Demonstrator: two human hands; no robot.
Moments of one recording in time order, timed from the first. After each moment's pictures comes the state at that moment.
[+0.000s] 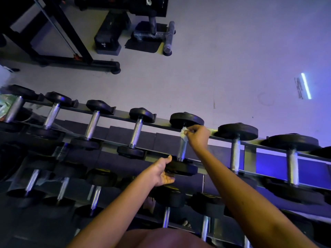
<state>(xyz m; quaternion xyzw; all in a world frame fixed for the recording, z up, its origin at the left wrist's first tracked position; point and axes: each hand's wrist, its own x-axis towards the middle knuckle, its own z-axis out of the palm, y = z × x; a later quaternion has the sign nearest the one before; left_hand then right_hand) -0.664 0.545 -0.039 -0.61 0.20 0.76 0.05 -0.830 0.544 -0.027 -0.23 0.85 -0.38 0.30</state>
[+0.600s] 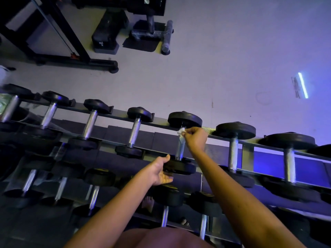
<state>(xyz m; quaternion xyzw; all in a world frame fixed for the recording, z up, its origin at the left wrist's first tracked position) -0.664 0.544 -0.035 -0.61 0.20 0.76 0.08 -0.822 0.550 -0.030 -0.19 0.85 -0.39 0.29</state>
